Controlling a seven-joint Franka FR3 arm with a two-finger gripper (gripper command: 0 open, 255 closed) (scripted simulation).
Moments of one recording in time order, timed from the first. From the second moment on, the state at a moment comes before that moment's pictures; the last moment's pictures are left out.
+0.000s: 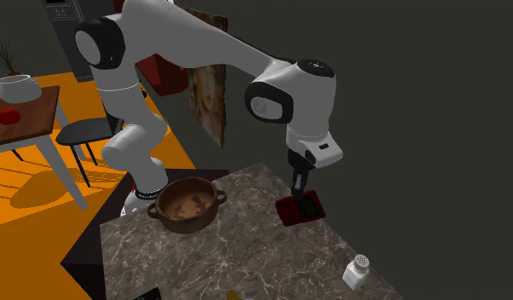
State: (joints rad) arm -0.19 0.00 -0.18 -2.00 0.07 1.99 -0.12
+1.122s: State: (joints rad) arm -0.19 -0.03 -0.18 -1.81 0.06 1.77 -0.10
